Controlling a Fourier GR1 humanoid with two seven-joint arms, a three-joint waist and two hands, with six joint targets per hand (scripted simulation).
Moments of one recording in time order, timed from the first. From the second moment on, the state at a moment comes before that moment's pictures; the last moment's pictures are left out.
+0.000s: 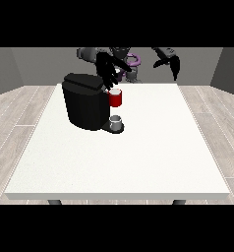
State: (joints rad) left arm -0.40 0.06 0.04 -1.40 -0.13 -0.28 -0.11; right arm -0.91 -0.36 -0.12 -1.15 0.19 -0.07 0.53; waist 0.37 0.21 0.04
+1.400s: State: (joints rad) left arm -0.47 0.08 0.05 -1.45 -0.07 -0.33 -0.09; right arm -1.11 -0.22 -0.08 -1.14 0.16 -0.05 0.15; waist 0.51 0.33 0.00
